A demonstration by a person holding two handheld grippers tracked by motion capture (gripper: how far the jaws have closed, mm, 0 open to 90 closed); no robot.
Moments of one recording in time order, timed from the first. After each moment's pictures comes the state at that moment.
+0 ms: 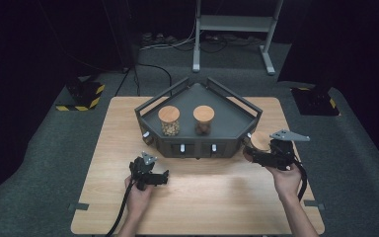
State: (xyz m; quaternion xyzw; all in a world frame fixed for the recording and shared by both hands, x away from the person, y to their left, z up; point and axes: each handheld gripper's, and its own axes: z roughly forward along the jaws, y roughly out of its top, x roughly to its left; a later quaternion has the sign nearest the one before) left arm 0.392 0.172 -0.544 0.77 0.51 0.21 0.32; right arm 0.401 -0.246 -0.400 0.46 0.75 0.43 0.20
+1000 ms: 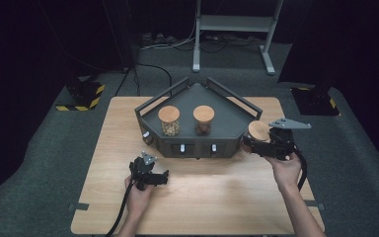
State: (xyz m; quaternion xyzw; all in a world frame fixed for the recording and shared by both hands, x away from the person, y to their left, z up) left arm 0.392 0.172 -0.544 0.77 0.51 0.21 0.32; right arm 0.412 -0.234 -0.366 0.44 0.76 0.44 0.20
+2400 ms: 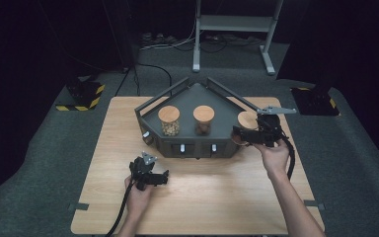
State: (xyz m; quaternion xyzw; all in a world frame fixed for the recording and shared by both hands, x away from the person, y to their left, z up) left arm 0.392 0.172 -0.544 0.77 0.51 0.21 0.32; right arm 0.446 -0.206 -0.358 0.45 0.76 0.43 0.18
